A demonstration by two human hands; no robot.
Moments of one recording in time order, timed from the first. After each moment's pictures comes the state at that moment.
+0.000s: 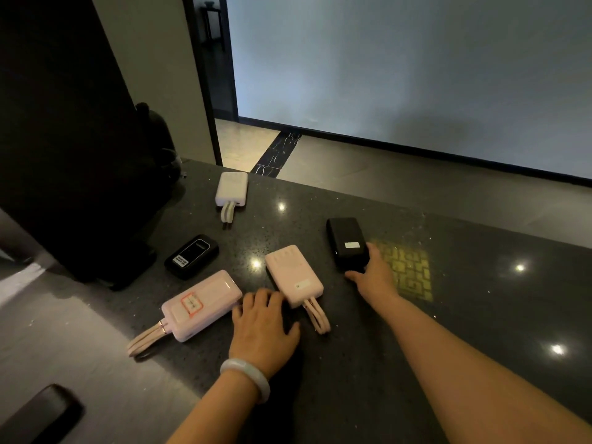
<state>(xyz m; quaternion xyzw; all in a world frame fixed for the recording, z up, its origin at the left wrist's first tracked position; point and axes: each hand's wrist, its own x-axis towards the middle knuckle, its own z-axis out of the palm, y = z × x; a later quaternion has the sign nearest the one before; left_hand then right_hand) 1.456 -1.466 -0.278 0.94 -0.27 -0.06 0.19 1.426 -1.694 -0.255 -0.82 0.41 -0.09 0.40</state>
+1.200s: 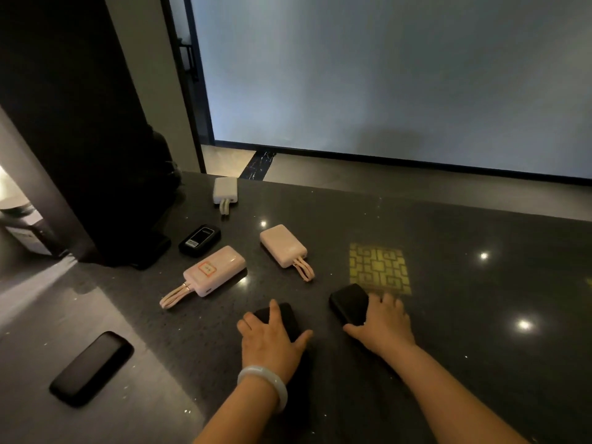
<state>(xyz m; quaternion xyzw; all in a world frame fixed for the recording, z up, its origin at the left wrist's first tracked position) 1.335 -1.407 -0.251 0.95 -0.20 -0.18 0.13 1.240 -1.574 -0.219 -0.89 0.43 0.05 0.14</state>
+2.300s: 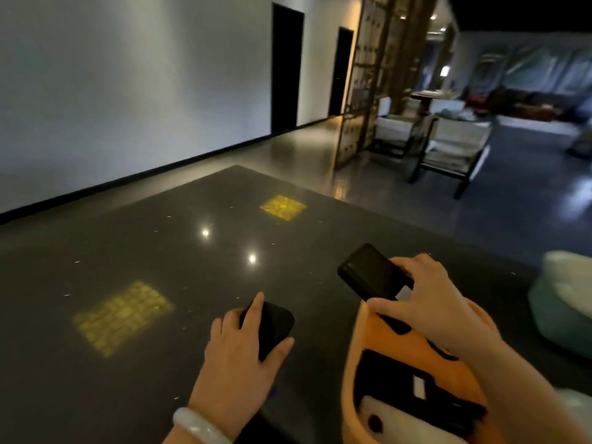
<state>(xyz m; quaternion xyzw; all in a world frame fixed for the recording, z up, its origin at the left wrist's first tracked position) 0.906 -1.557 -0.140 0.58 -0.76 -0.22 0.22 0.628 -1.545 -0.078 -0.63 0.74 -0.22 0.09</state>
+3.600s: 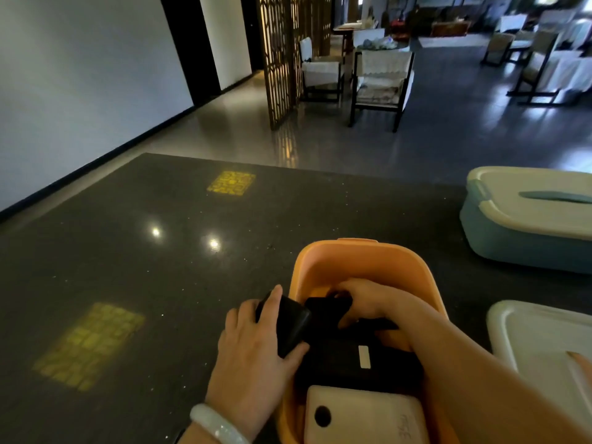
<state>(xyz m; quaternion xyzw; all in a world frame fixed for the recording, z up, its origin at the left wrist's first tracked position) 0.788 -1.574 -0.159 0.46 -0.86 -0.17 0.15 0.534 -1.586 -0.204 -0.54 0.73 -0.05 0.42</state>
